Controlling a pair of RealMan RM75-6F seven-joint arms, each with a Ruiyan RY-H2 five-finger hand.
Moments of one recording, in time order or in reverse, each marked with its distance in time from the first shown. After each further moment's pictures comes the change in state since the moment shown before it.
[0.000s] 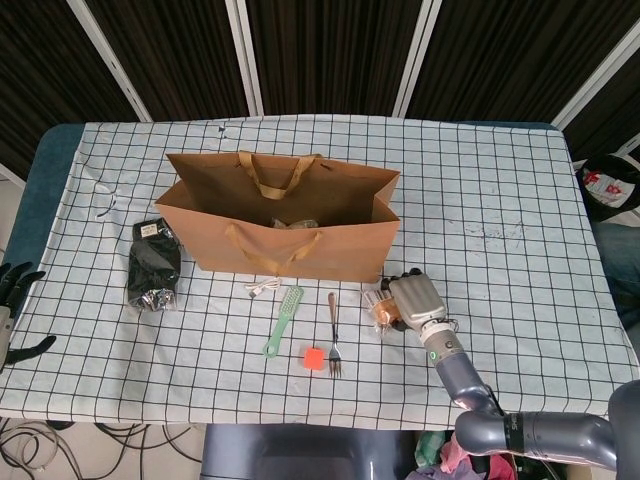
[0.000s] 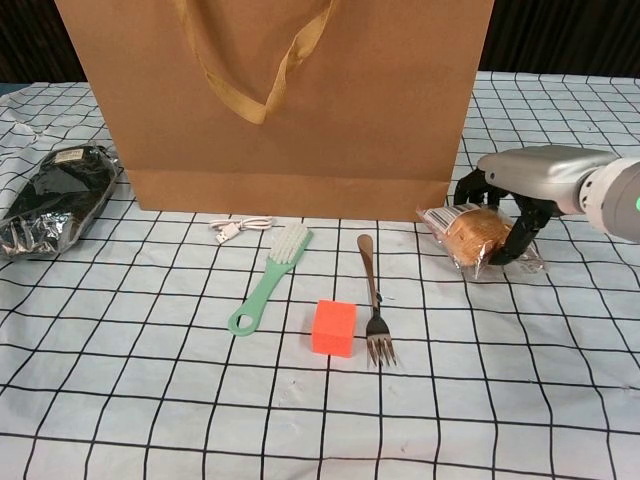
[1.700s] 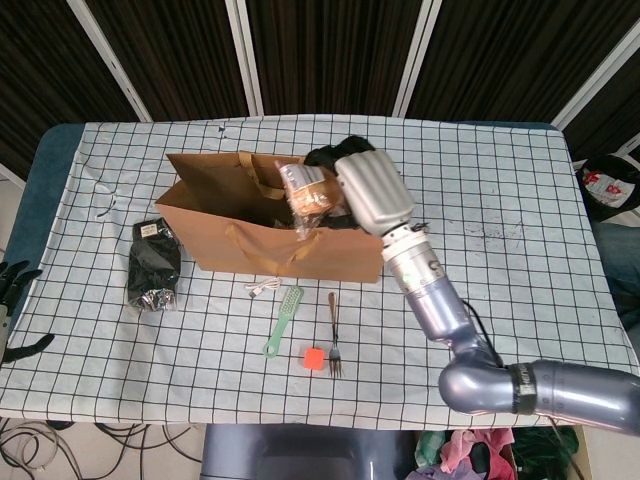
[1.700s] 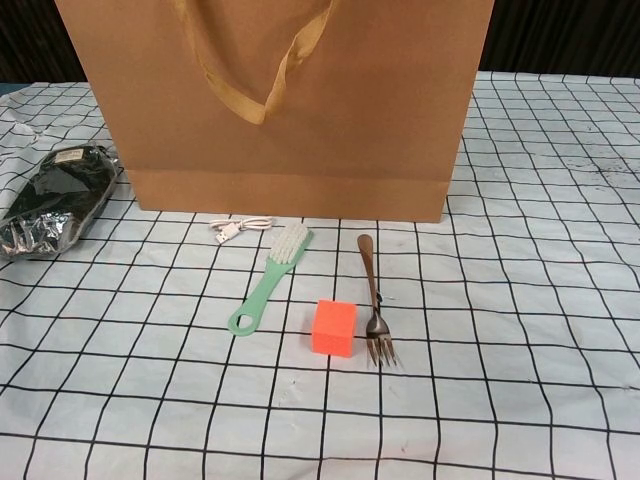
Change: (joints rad) left arm -0.001 0.005 -0.006 -0.002 -0.014 -0.007 -0.012; right arm 0.287 0.243 0.456 -0.179 0.045 -0.002 0.210
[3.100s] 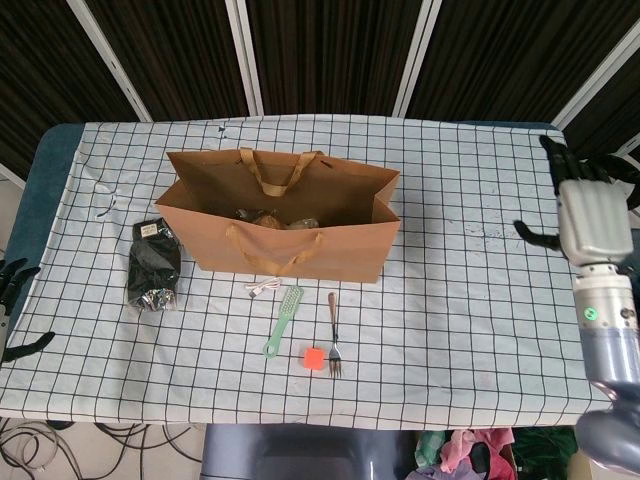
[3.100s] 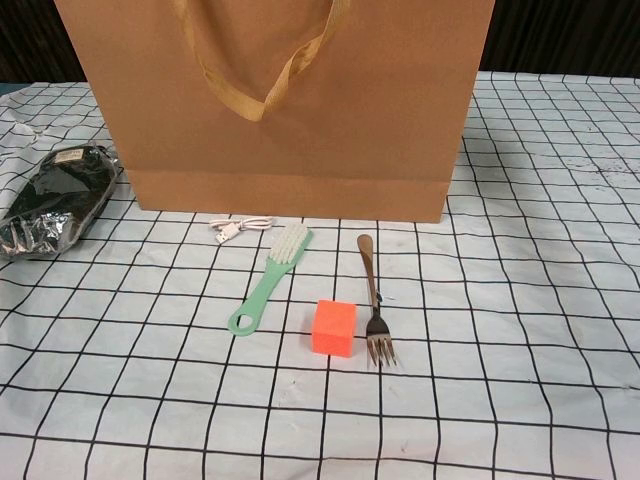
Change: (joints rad) left arm 0.005 -0.024 -0.009 0.007 0.009 0.029 0.003; right arm -0.513 0.416 -0.238 -0.098 -0.174 0.227 0.107
